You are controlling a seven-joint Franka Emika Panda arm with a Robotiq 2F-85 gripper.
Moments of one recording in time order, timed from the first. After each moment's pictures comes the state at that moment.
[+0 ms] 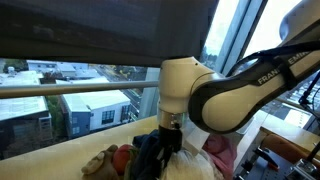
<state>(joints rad) 0.47 0.71 0.12 -1.79 -0.17 2.32 0.39</state>
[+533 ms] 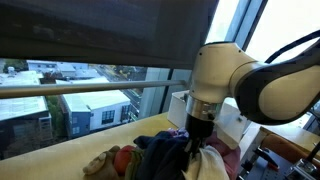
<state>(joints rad) 0.44 0.44 0.12 -2.12 -0.12 2.44 0.42</state>
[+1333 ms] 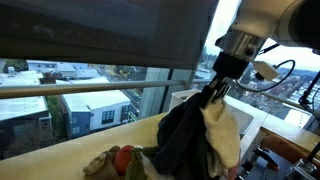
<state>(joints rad) 0.35 0.05 0.13 -2.24 -0.12 2.40 0.42</state>
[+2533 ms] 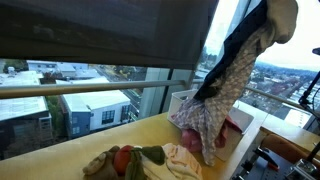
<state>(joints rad) -0.06 -0.33 0.06 -1.82 -0.22 1.96 0.30</state>
